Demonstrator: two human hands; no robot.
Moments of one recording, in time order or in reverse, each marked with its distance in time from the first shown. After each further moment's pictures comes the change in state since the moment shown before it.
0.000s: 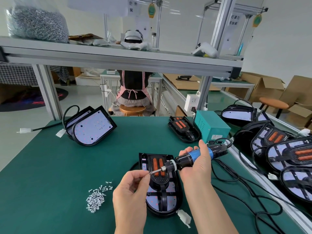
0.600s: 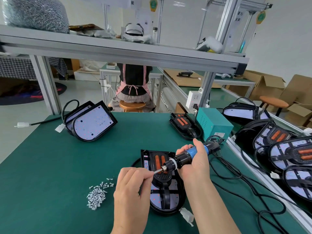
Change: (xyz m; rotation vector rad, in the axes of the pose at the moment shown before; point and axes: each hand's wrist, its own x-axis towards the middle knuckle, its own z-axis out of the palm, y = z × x) left_hand 0.001 0.006 -0.015 0.580 -0.031 0.663; right_hand 0.008 0.010 0.000 -0.063 0.010 0.144
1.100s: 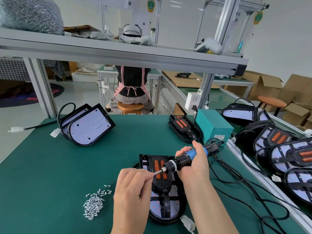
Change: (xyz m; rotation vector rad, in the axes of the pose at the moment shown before) left_hand 0.010 -0.010 0.011 -0.015 0.034 0.094; right_hand 0.012 -0.001 0.004 0.038 0.002 -0.005
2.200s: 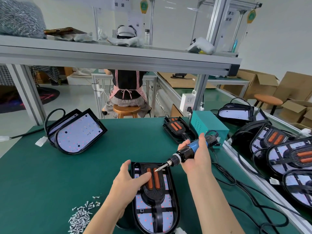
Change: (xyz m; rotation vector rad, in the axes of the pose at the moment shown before) left_hand 0.044 -0.036 0.035 -0.283 -0.576 -1.015; right_hand 0.044 -0.036 0.013 0.028 -0.020 -0.034
